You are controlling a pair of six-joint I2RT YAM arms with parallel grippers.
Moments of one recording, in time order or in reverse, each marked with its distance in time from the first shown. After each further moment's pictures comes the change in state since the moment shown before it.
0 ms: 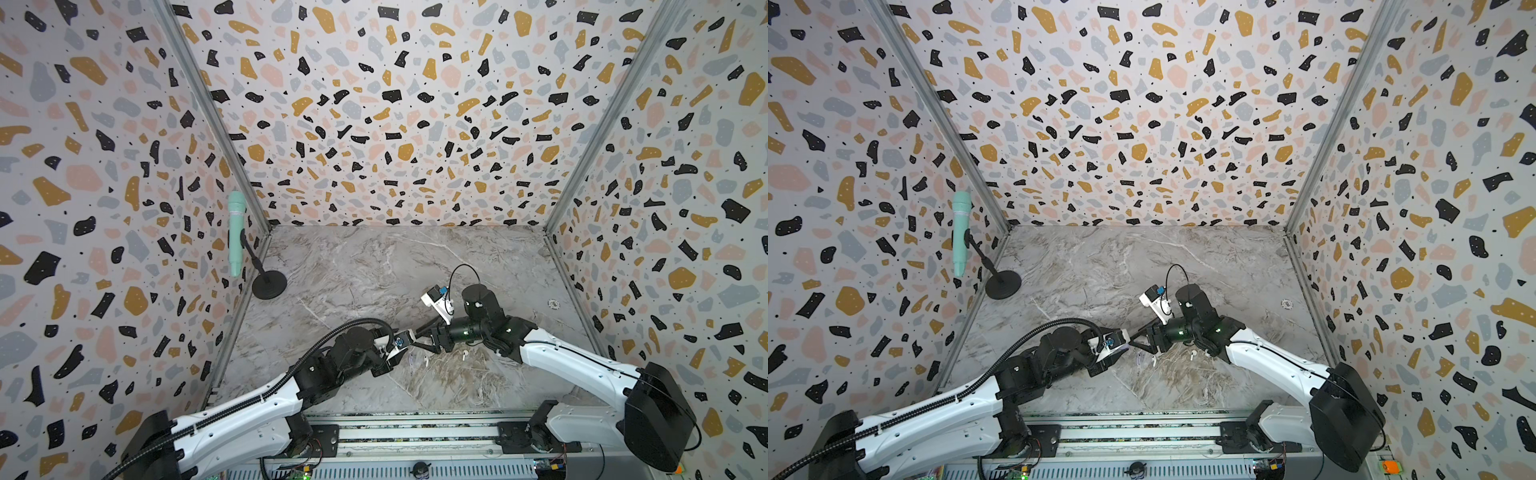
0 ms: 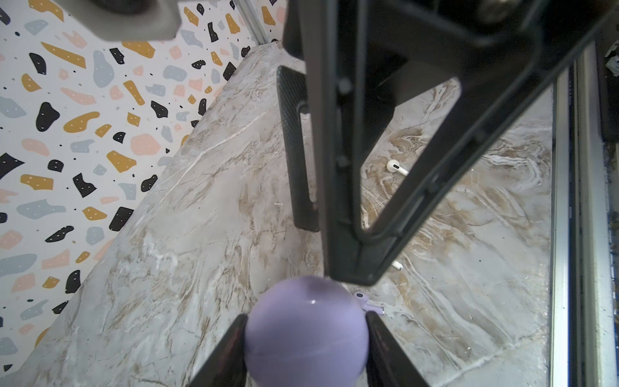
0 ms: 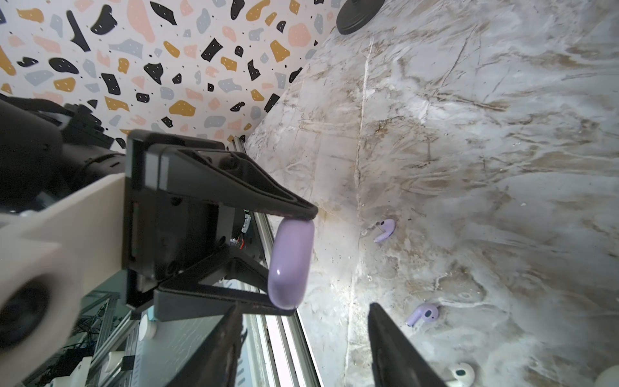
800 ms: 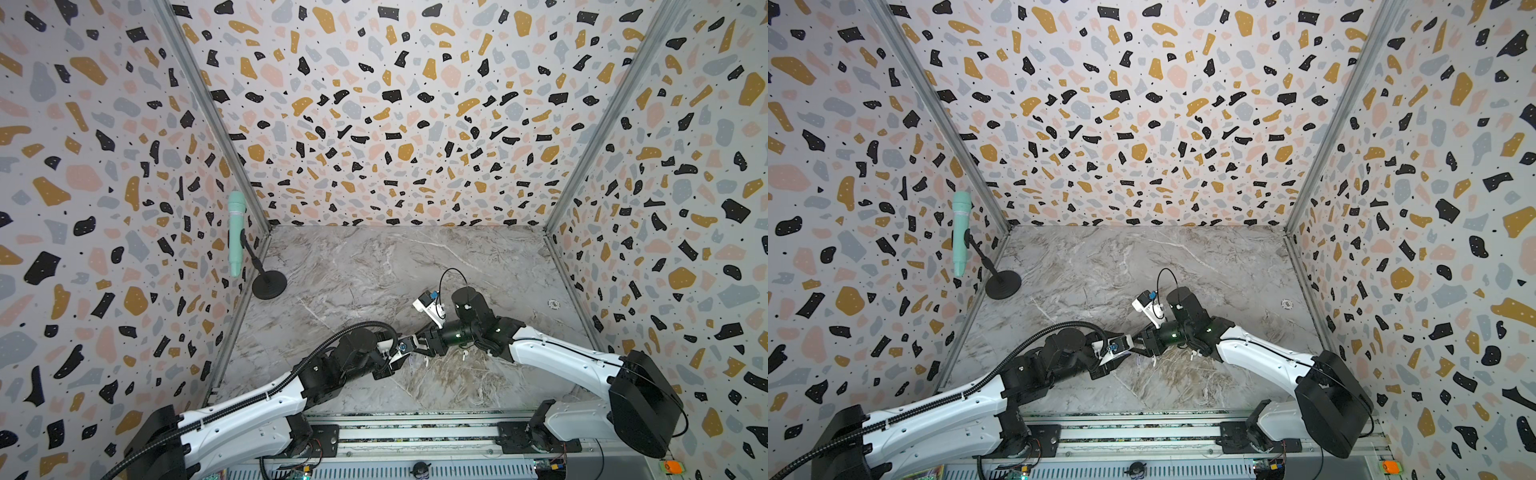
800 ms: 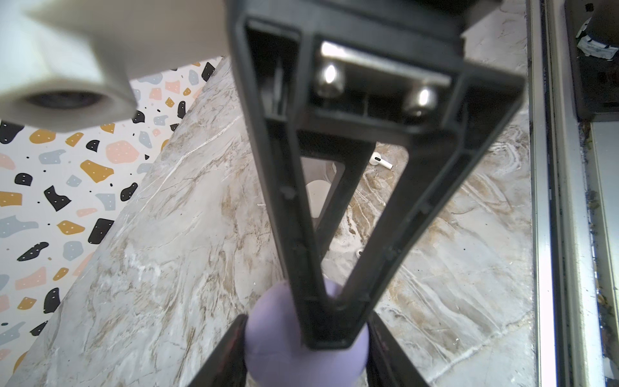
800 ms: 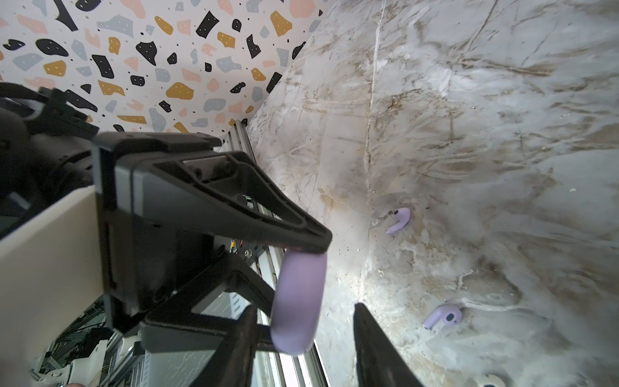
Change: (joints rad) left arm -0.010 0.033 -0.011 0.013 0.034 0.024; right arm 0.040 0.074 0.006 0.023 -0.018 0.014
